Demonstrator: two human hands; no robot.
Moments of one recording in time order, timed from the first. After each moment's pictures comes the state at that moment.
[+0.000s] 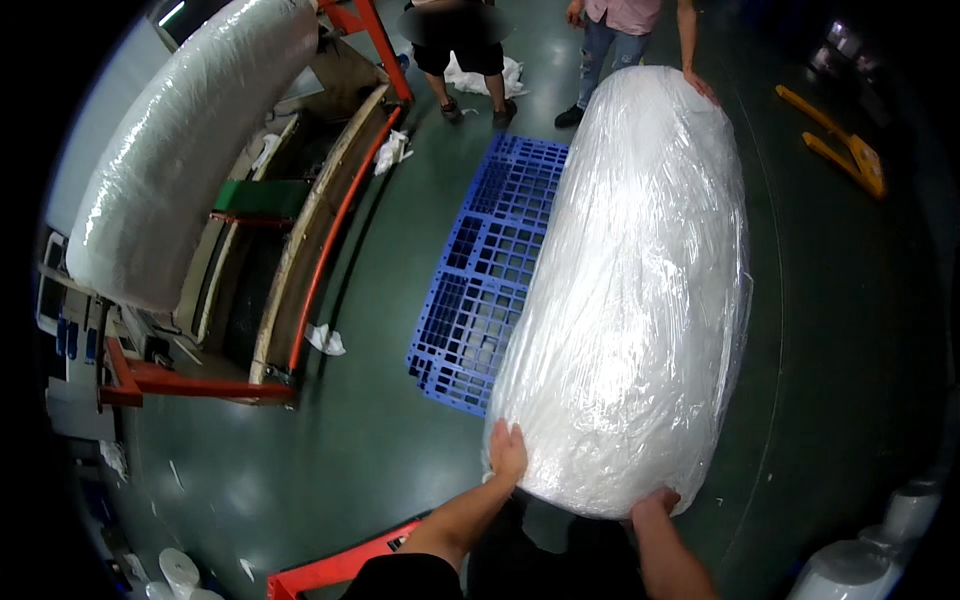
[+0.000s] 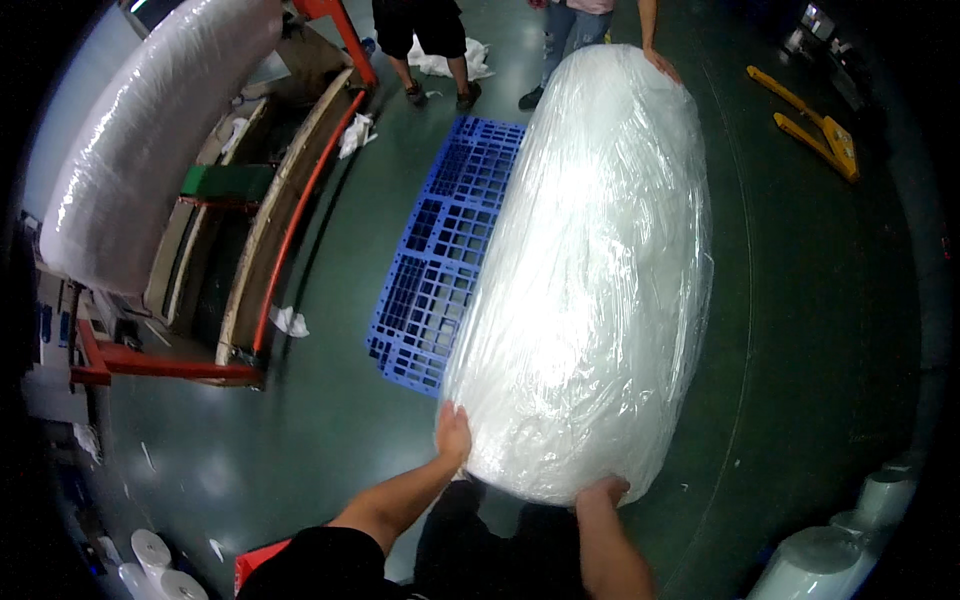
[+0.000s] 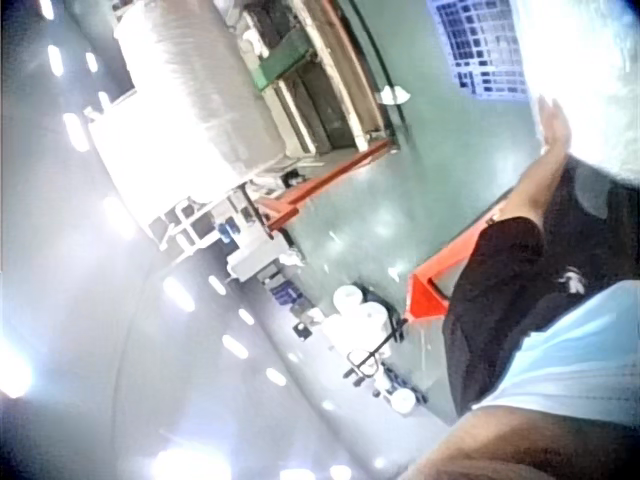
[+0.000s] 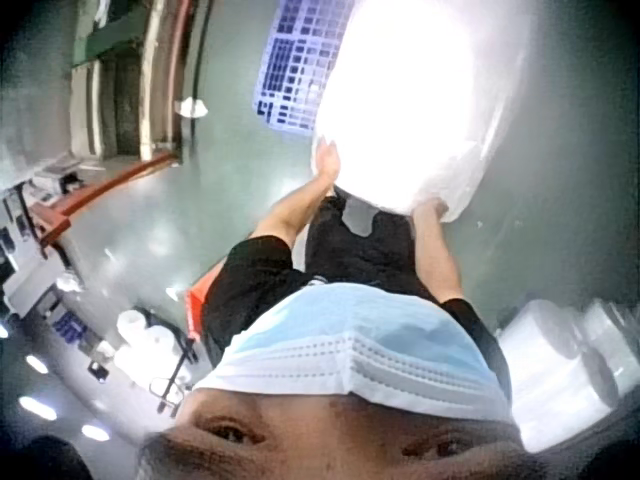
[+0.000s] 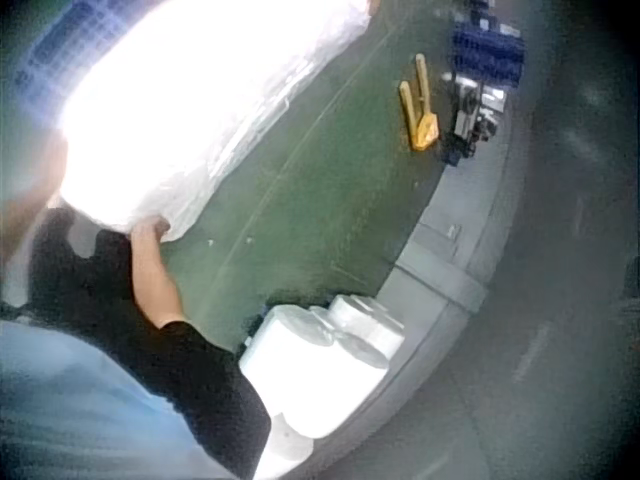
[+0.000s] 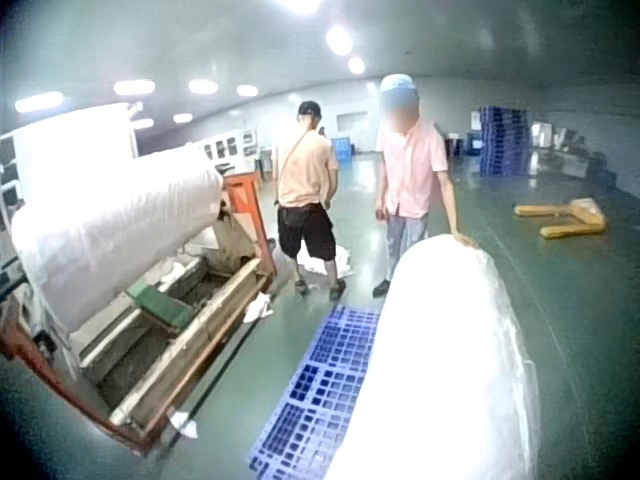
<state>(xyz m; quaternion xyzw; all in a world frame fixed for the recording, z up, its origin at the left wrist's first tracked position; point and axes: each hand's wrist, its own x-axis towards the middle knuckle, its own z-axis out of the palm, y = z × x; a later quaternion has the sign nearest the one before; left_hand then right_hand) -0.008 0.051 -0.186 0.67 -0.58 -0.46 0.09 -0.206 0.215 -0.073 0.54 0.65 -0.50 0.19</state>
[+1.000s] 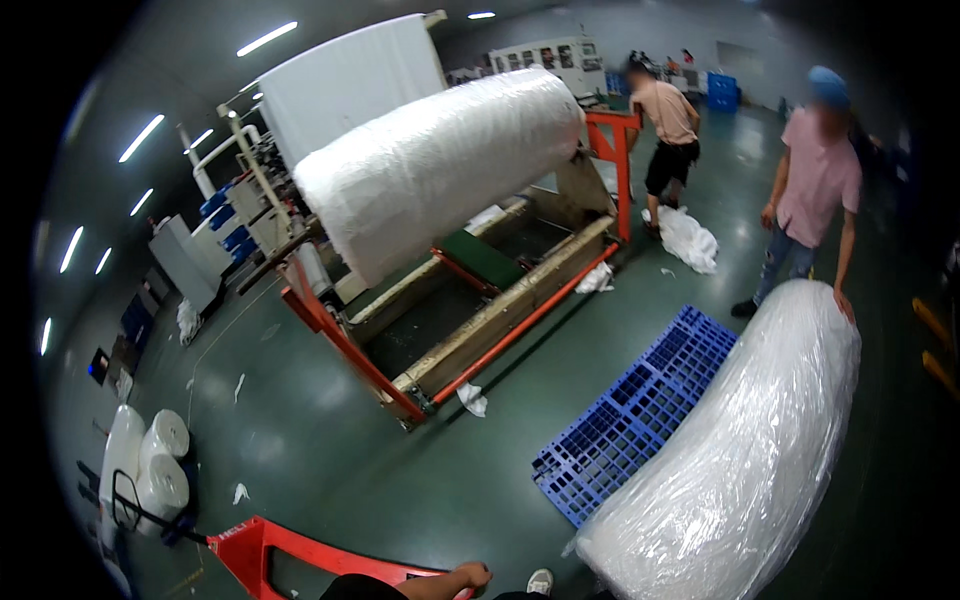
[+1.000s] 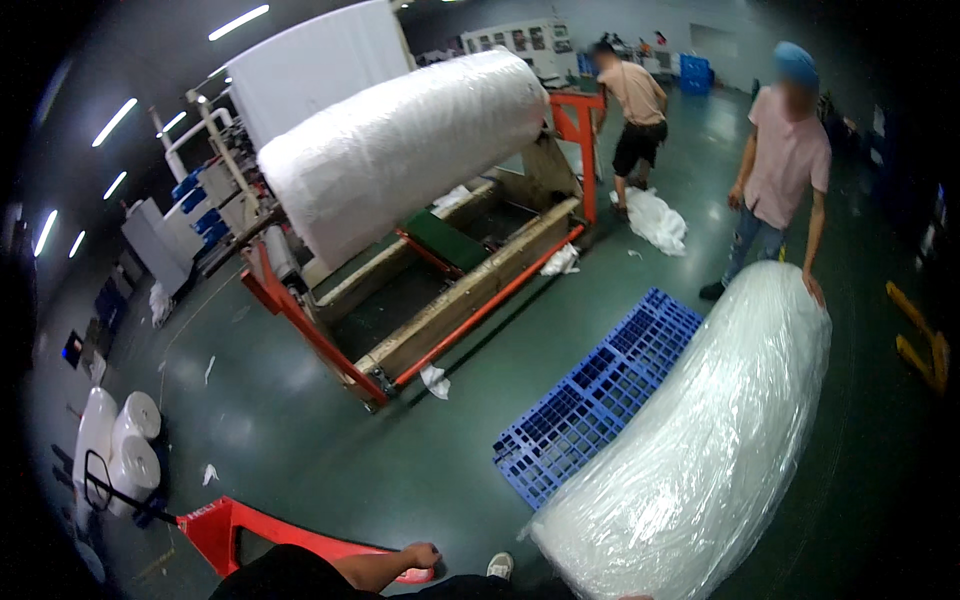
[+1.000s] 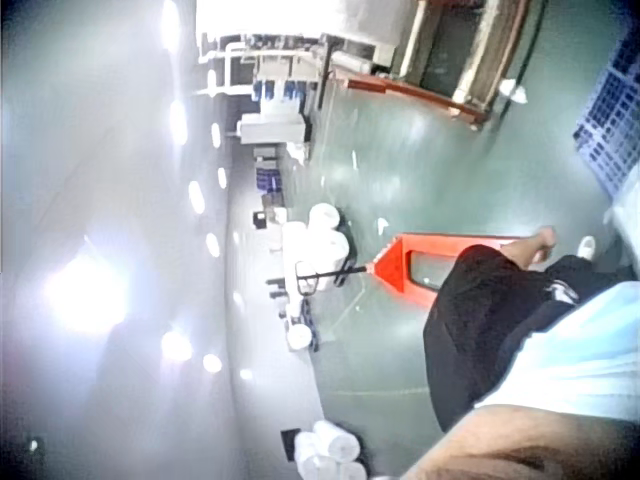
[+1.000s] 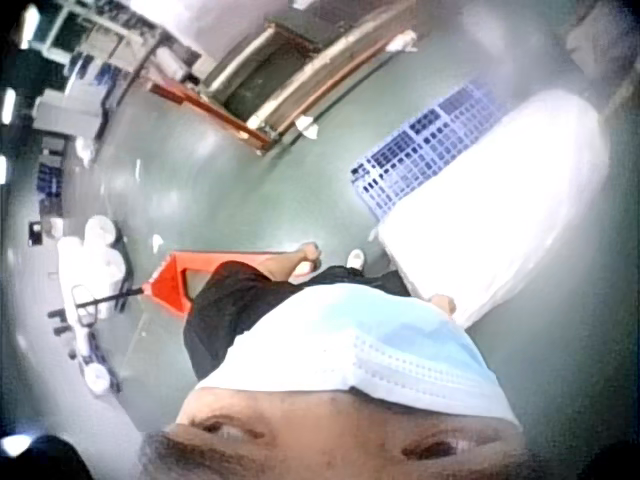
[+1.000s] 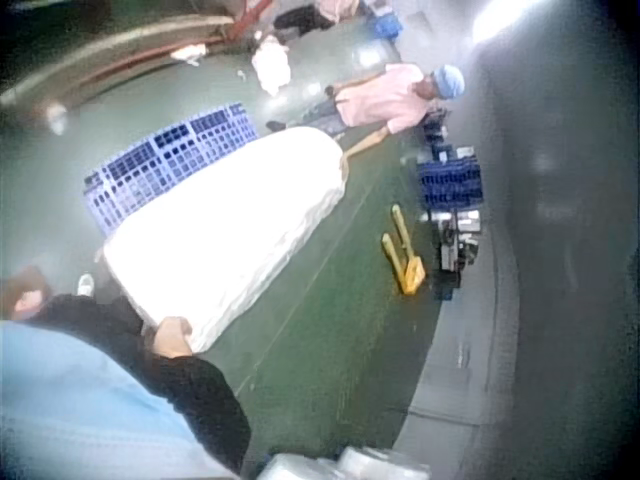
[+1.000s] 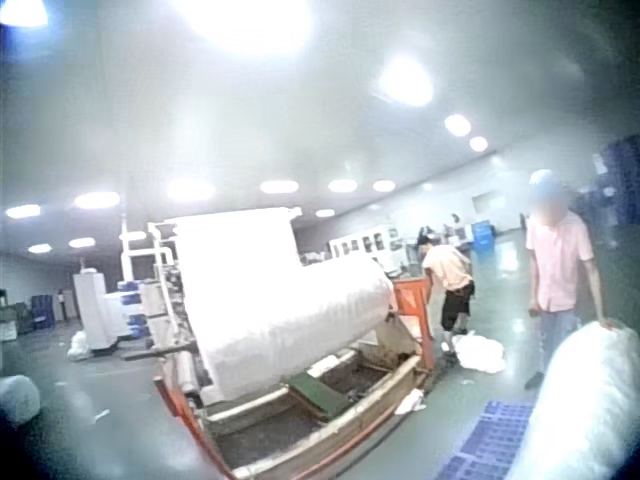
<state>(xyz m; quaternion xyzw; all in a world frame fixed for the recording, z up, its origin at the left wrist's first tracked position) 0.290 0.119 -0.114 0.63 -0.58 -0.45 -0.27 -0.179 0.145 -0.053 0.46 0.71 -0.49 0.23</state>
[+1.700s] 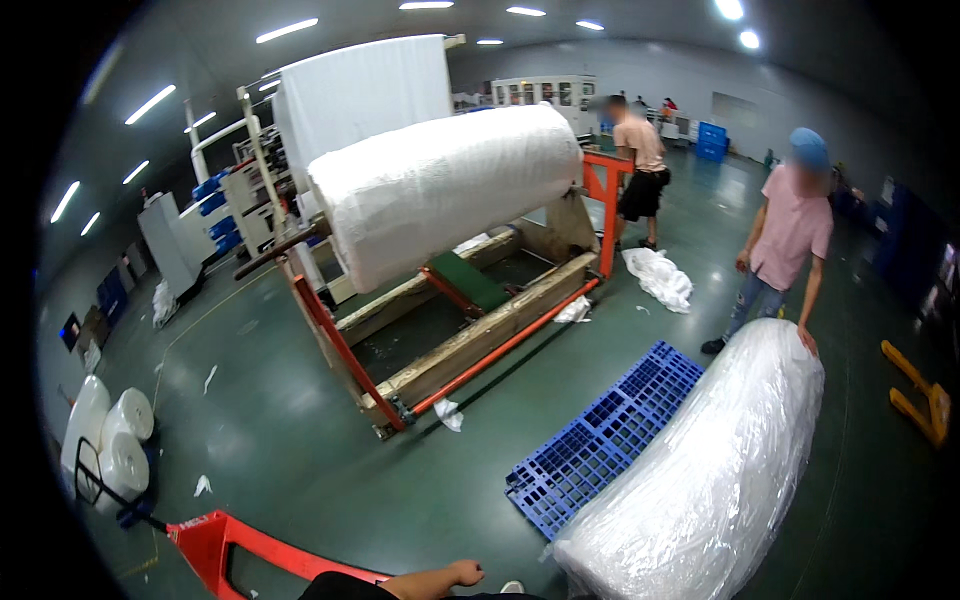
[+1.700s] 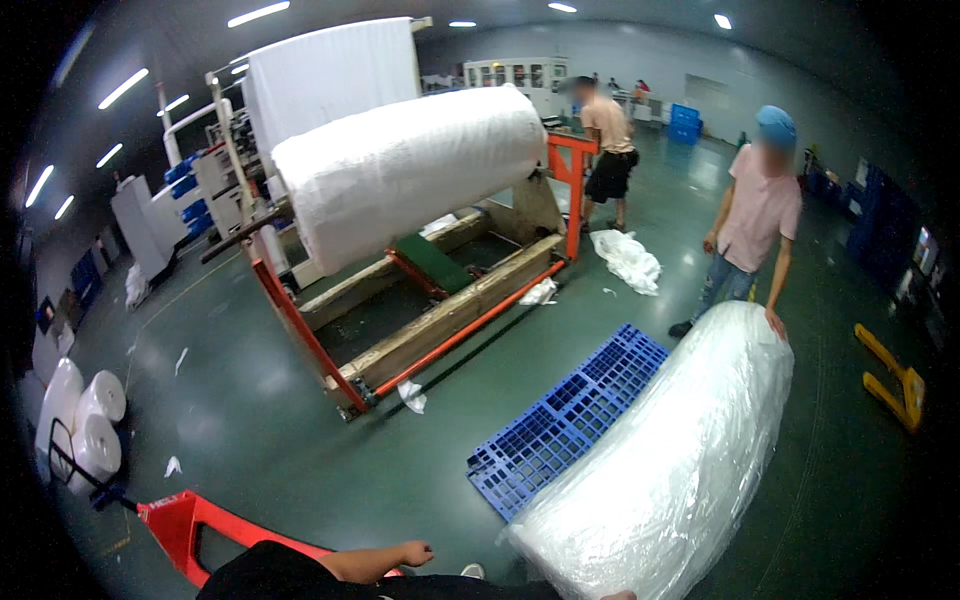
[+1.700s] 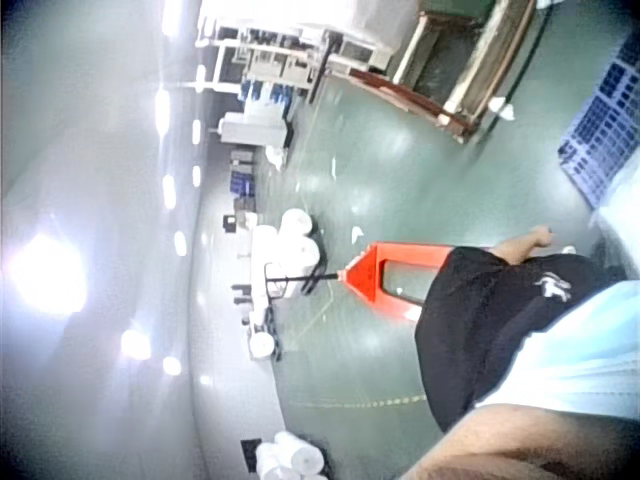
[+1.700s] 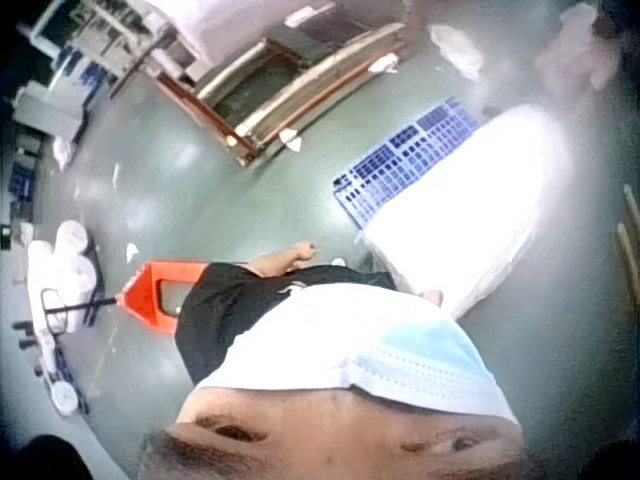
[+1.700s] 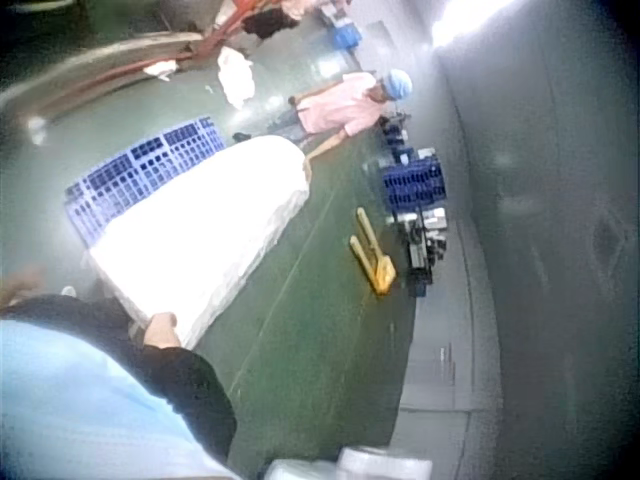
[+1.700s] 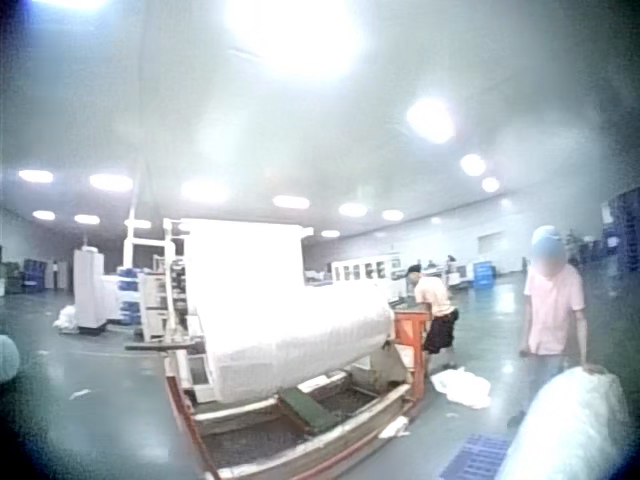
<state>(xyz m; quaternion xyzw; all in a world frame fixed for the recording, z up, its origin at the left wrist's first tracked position) 0.282 0.121 -0.119 0.58 -0.65 -0.45 -0.20 -0.171 0.154 -0.032 0.39 0.70 -0.53 0.29</state>
